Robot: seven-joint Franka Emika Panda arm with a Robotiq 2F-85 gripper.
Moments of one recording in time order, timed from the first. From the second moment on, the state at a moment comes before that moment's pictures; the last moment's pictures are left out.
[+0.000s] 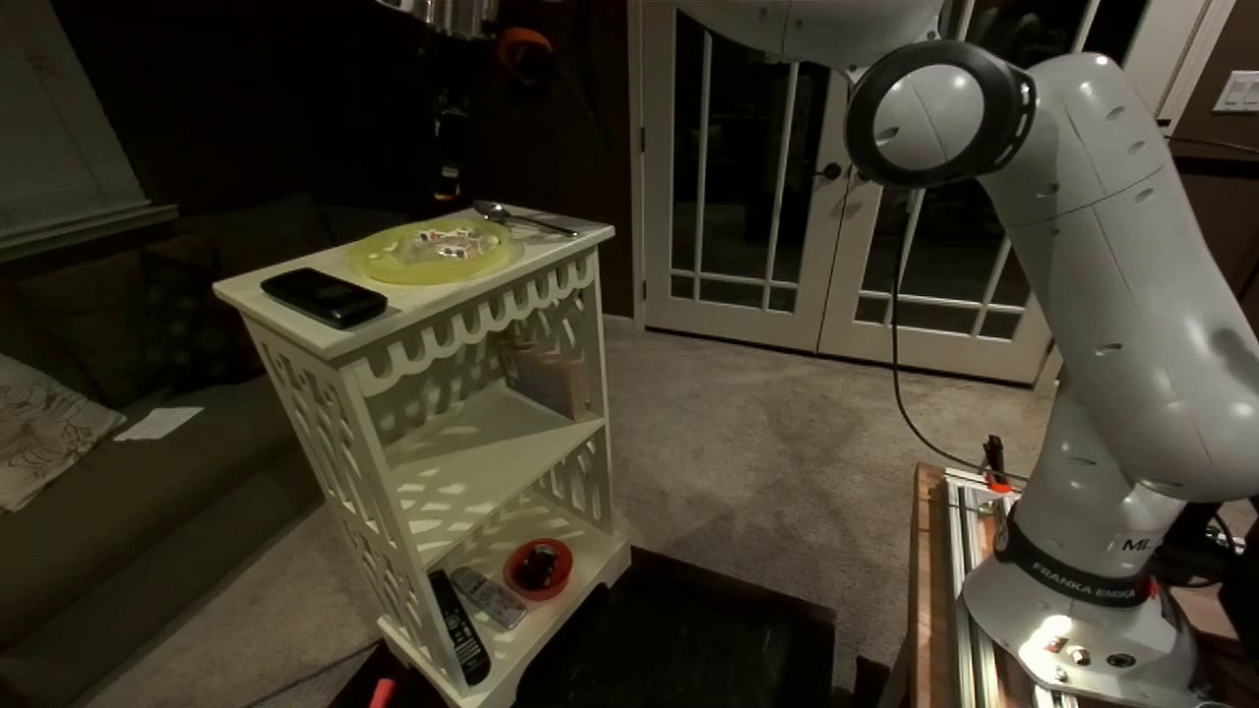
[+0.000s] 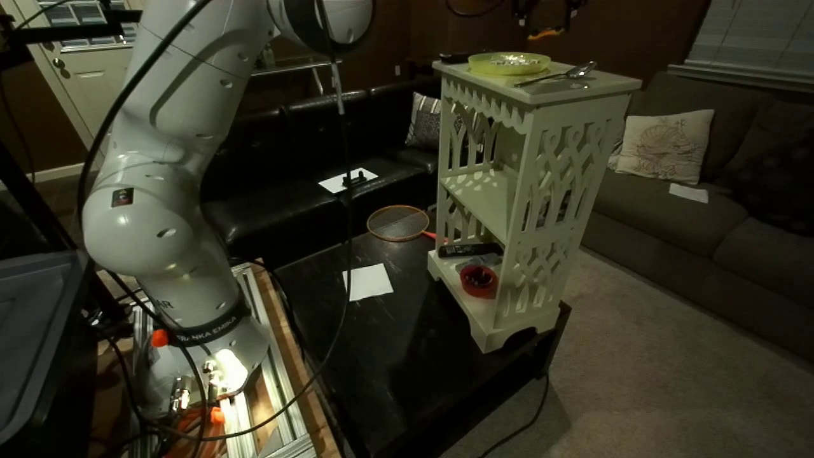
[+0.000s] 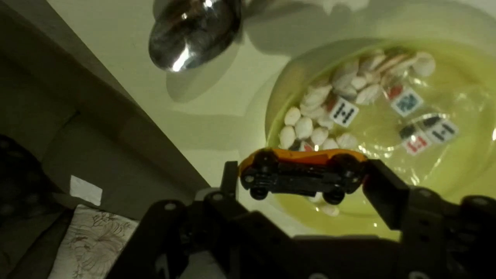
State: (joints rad) arm -0.05 0.60 0.17 -0.75 -0.06 1.66 -0.76
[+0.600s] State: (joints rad) arm -0.13 0.68 0.11 -0.69 -0.16 1.63 -1.21
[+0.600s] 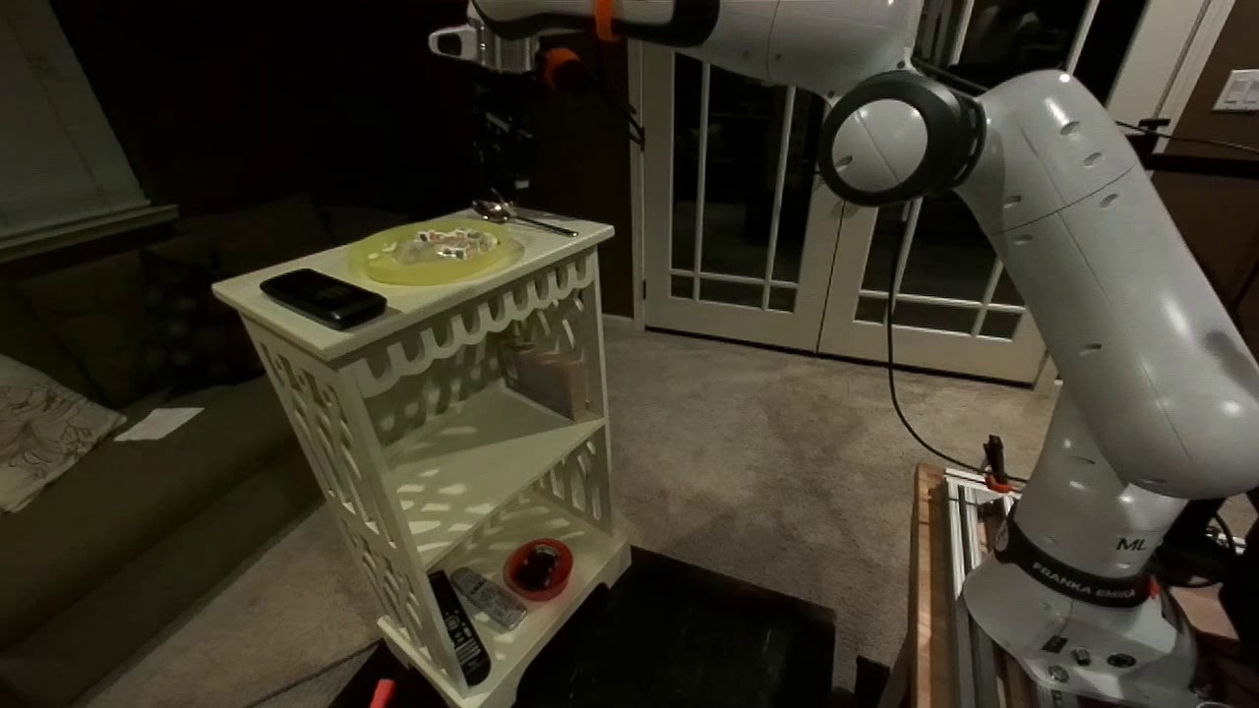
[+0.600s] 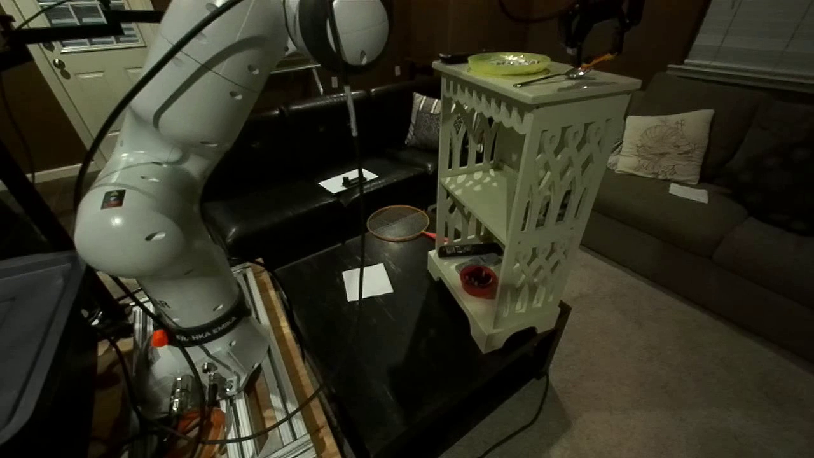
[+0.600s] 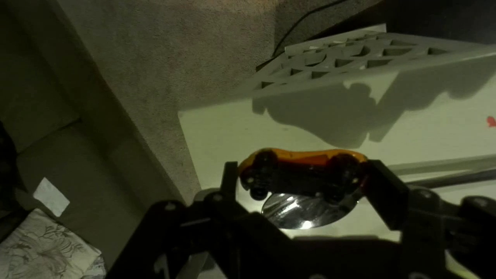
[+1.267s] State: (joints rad) arm -0.13 0.68 0.12 -0.68 -0.16 1.63 -1.29
